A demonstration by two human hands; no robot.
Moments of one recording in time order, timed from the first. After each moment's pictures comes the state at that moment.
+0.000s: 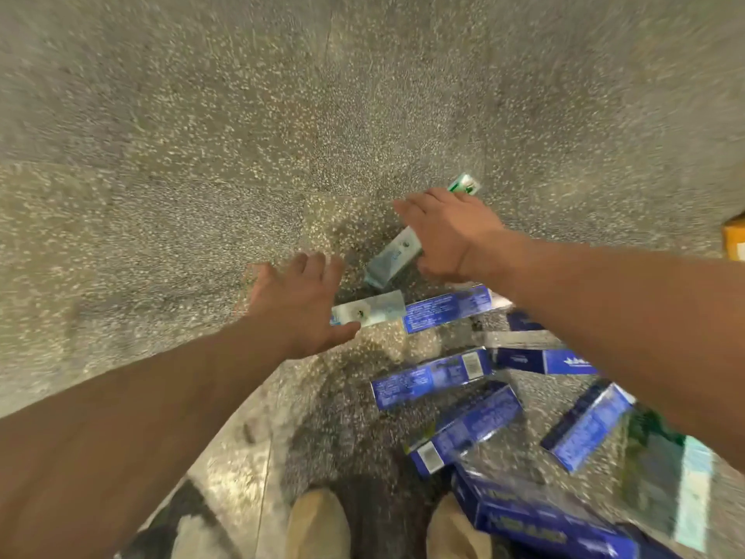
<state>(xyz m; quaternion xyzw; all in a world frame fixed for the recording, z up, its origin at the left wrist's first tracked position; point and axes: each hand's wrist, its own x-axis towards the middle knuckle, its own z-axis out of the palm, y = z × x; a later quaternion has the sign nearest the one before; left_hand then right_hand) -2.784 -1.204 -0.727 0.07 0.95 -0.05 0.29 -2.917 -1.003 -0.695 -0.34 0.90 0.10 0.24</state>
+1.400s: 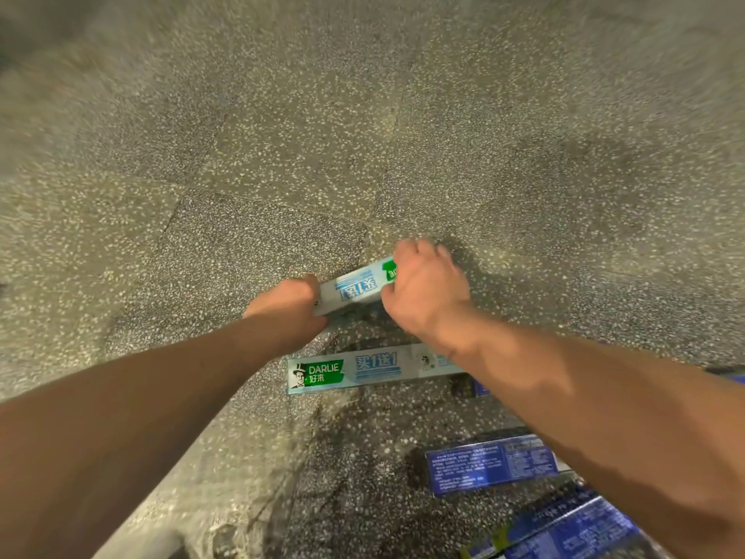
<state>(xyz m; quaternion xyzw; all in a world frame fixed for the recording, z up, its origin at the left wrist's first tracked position) -2.786 -1.297 -0.826 -0.20 0.93 0.17 0.27 -2.863 -1.115 -0.800 -0.22 0.95 -0.14 0.16</state>
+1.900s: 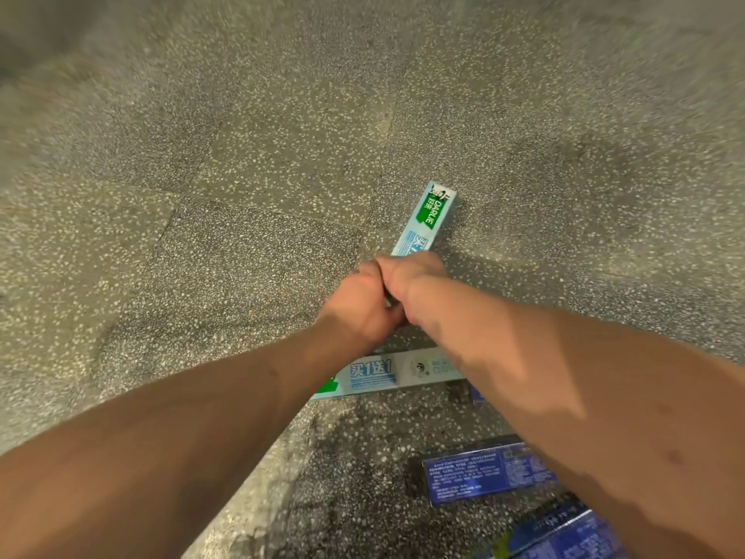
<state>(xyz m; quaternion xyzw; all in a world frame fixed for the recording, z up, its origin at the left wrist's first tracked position) -2.827 -1.212 -0.806 -0.17 0.93 0.26 0.18 -2.892 -1.148 -0.805 0.24 0.81 -0.44 0.31</state>
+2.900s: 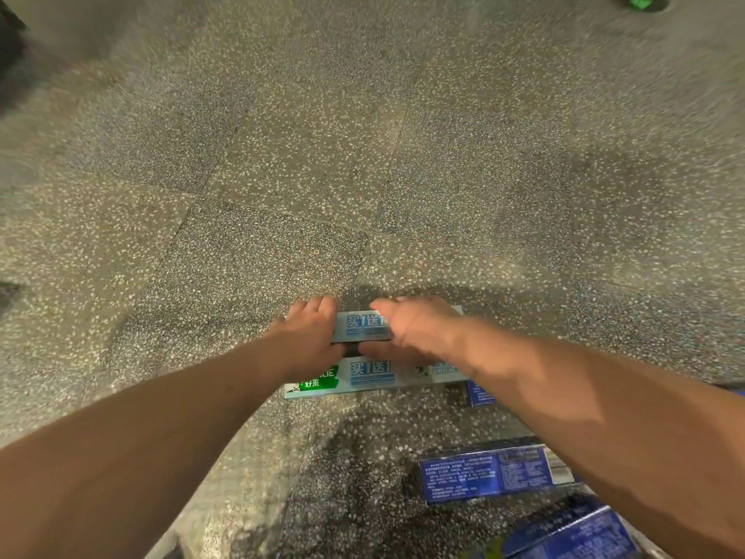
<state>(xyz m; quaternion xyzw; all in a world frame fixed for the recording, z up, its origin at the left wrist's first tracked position) -2.770 -1.272 -0.837 -0.11 0.95 0.13 0.27 -2.863 -1.099 -0.805 -0.37 0.84 -0.04 0.39</state>
